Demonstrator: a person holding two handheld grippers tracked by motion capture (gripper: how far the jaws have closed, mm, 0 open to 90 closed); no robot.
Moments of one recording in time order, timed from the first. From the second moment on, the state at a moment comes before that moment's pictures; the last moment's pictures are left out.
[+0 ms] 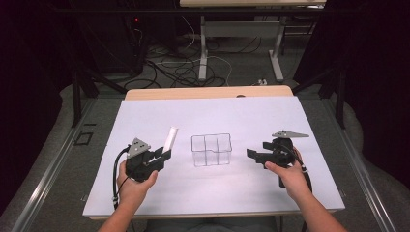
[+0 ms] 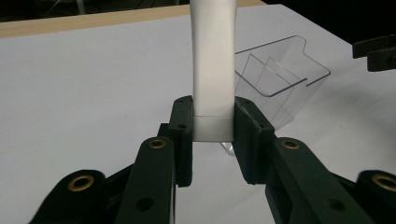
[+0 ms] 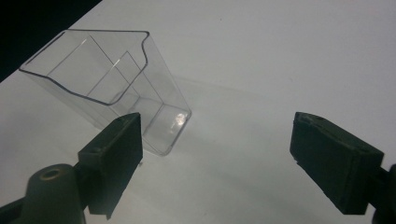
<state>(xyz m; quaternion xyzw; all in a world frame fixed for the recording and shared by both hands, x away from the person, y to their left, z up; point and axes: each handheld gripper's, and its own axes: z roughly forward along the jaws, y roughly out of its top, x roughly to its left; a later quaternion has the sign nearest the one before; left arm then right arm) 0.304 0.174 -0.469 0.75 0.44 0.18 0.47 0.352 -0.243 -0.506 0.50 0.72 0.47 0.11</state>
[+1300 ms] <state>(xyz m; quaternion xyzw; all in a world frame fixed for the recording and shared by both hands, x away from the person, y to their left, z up) 0.321 0.110 -0.461 0.74 0.41 0.17 0.51 0.364 -0.180 -0.462 0.47 0.68 0.57 -0.02</state>
